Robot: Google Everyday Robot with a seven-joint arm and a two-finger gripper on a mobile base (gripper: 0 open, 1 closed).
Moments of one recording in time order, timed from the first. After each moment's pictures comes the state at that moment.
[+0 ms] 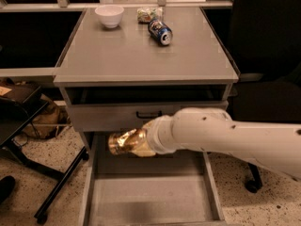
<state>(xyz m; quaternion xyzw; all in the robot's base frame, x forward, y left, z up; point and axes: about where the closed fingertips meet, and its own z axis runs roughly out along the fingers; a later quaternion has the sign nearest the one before) 0.510 0.015 0.699 -0.55 0.76 0.07 0.35</state>
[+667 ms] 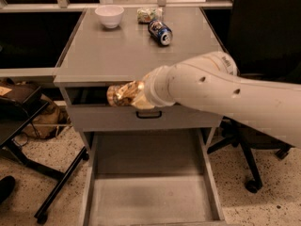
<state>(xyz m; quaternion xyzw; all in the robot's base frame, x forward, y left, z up) 0.591 0.016 0.825 -0.55 0.72 -0.01 0.42</state>
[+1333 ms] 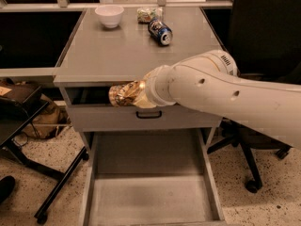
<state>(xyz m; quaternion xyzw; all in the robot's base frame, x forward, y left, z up) 0.596 0.012 0.829 -0.56 0.71 -0.04 0.43</state>
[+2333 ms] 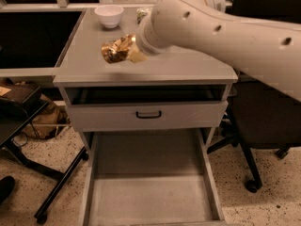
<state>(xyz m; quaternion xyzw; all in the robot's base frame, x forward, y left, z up) 0.681 0.025 0.929 -0.56 0.69 -0.08 0.45</state>
